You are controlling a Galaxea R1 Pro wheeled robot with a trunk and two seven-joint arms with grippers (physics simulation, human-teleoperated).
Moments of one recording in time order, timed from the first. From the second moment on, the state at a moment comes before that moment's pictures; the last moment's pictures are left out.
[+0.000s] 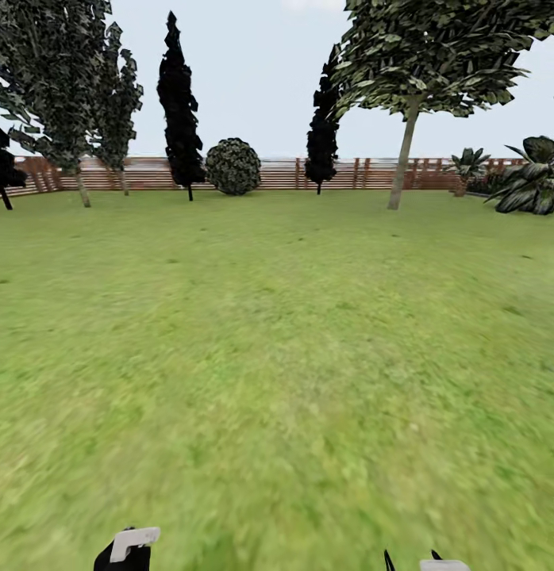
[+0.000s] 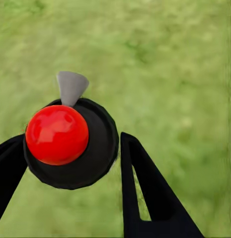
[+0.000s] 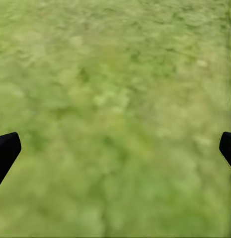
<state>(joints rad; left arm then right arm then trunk) -0.26 0.10 0.07 -0.39 0.02 -0.32 0.03 0.00 -0.04 -0.08 -0.75 0.05 -0.41 0.00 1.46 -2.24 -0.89</state>
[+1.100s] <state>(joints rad) -0.26 0.10 0.07 -0.39 0.02 -0.32 0.03 0.00 -0.04 -0.08 -0.75 0.05 -0.41 0.00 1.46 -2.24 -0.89</state>
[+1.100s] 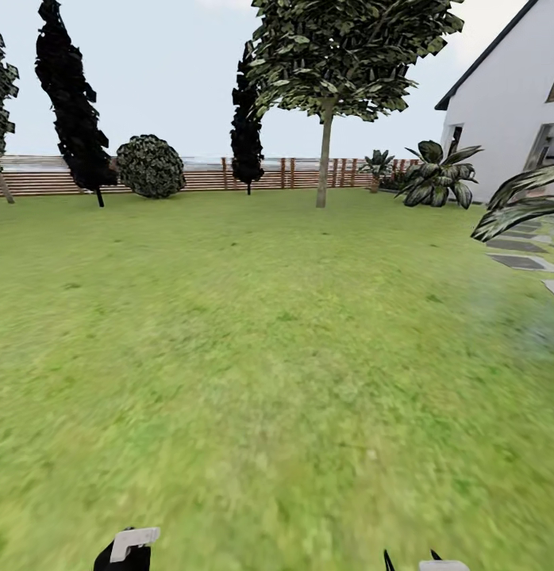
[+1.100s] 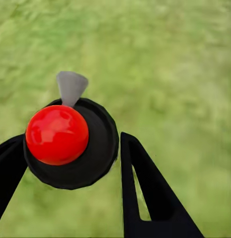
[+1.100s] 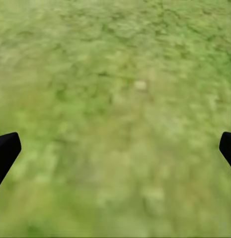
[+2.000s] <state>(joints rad) -0.26 0.10 0.07 -0.38 0.02 -0.32 0.03 0.00 -0.04 -0.08 -0.75 0.05 -0.41 0.00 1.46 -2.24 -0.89</state>
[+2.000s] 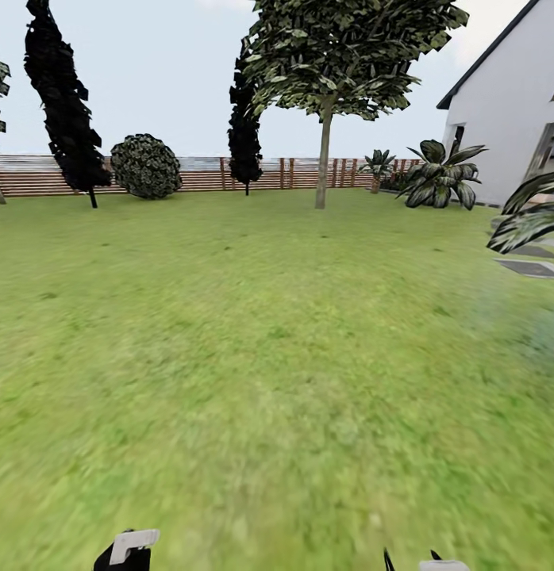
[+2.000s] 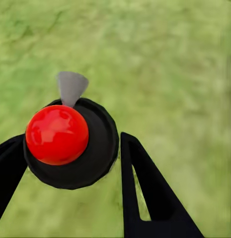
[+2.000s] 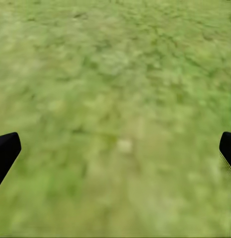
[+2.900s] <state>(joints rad) -0.26 0.10 0.07 -0.38 0.02 -0.32 0.03 0.00 -0.04 -0.09 -0.71 0.05 -0.61 -0.01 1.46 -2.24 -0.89</state>
